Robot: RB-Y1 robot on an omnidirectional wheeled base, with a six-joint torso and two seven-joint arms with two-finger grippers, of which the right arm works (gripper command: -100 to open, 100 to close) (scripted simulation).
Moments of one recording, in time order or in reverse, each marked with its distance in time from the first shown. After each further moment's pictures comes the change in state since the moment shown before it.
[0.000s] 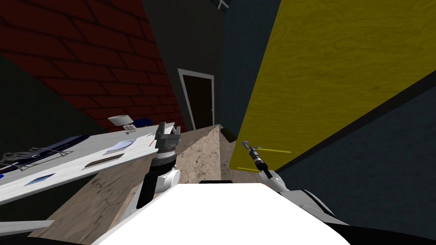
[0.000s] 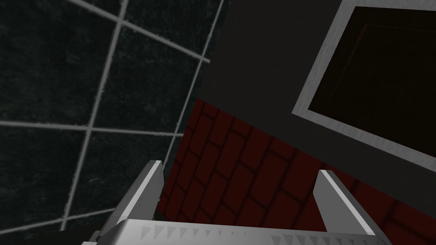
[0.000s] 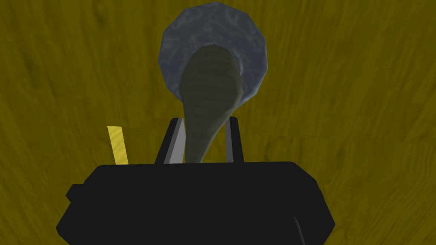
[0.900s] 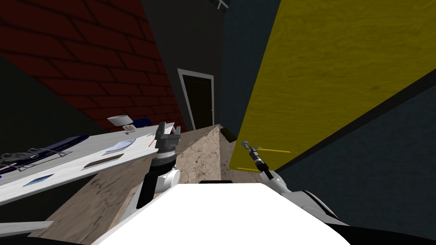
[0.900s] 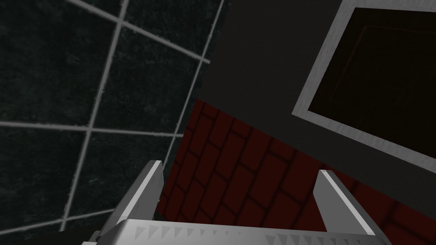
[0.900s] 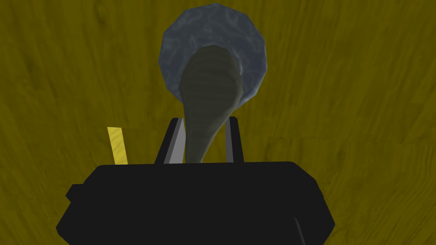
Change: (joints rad) arm 0.013 -0.011 0.014 -0.009 0.010 -0.017 -0.018
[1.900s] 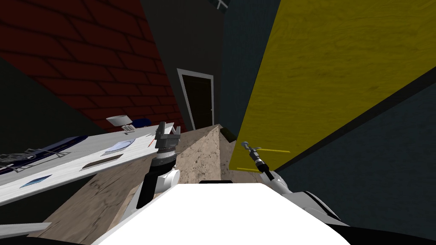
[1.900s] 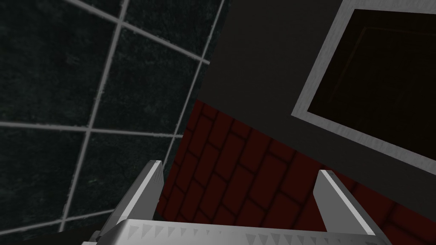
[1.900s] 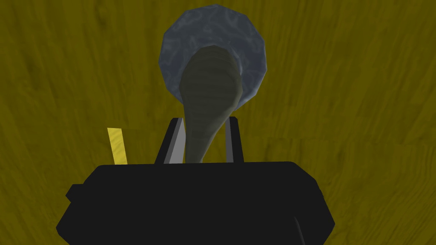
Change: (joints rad) arm 0.008 -0.009 0.013 -0.001 0.010 -0.019 -0.016
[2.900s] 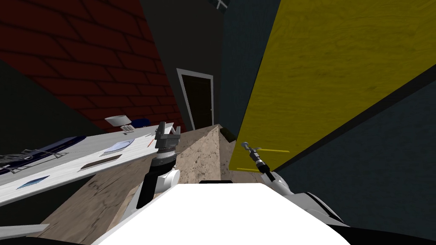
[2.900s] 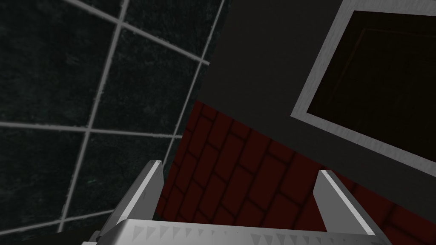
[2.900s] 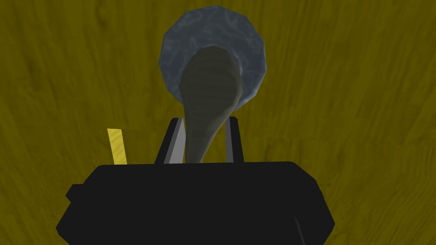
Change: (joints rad) arm 0.013 -0.010 0.013 -0.005 0.010 -0.022 -0.017
